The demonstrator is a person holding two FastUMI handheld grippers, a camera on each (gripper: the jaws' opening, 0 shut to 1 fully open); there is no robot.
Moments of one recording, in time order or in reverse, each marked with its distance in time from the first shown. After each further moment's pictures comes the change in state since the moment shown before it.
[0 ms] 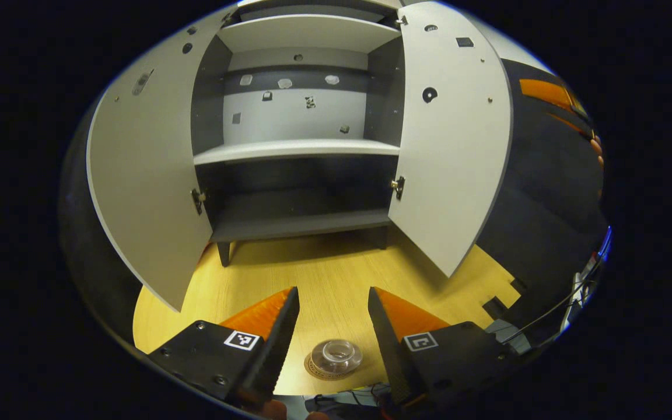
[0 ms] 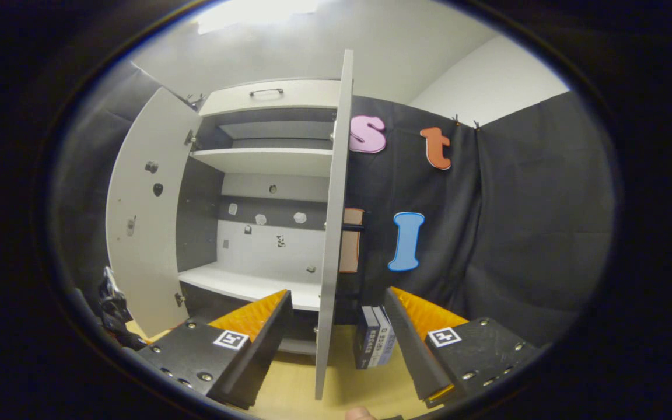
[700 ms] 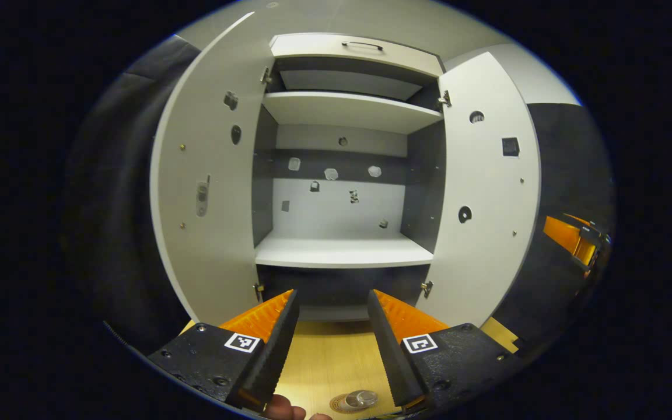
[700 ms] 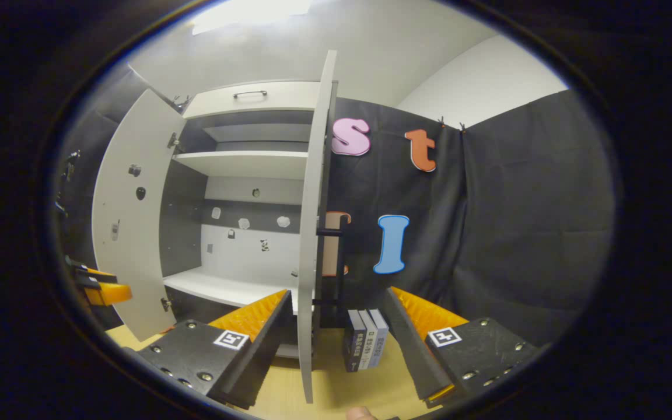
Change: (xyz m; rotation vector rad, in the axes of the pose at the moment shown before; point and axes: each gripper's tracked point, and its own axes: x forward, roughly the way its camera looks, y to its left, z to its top) left arm -0.075 0.072 0.162 -0.074 -0.341 0.194; right arm 0.010 -0.029 0.005 0.013 -0.026 -0.108
